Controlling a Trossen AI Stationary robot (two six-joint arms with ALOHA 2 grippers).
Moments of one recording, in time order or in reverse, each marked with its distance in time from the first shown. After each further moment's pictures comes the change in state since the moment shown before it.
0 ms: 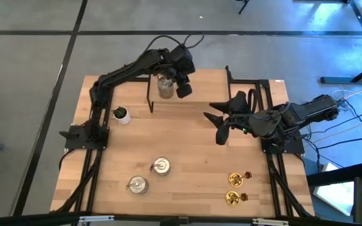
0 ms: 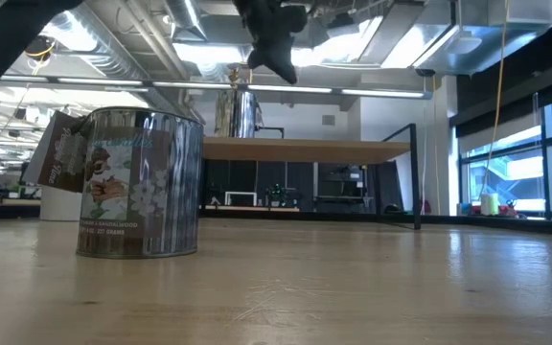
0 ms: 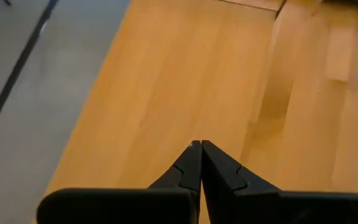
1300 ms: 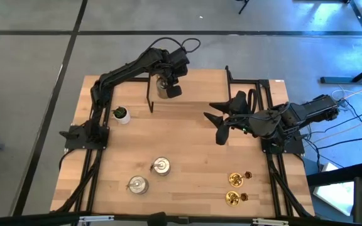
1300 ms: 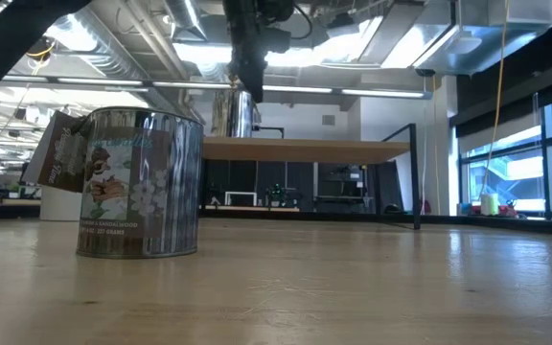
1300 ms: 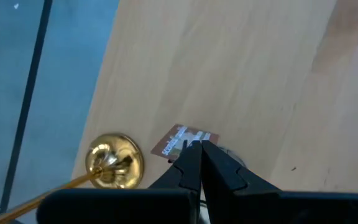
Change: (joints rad) left arm 0.030 0.016 -0.002 -0.231 -0.156 0.067; right arm 0.002 0.000 0.000 -0.004 0.000 -0.001
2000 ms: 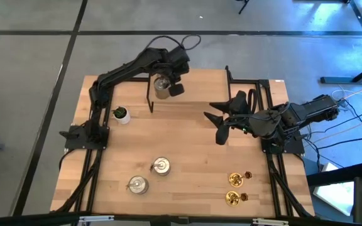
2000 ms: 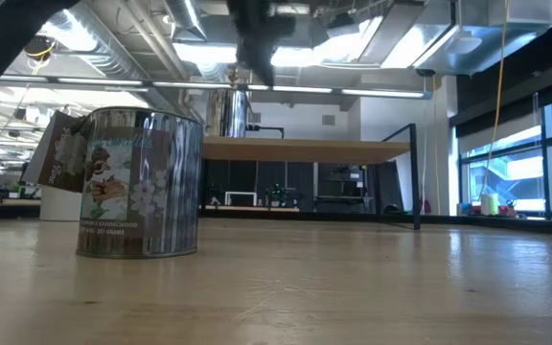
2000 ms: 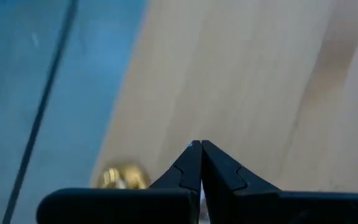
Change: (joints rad) left arm -0.018 -0.047 0.000 0.139 0.010 0.014; right arm 0.001 0.000 0.000 0.000 0.012 -0.017
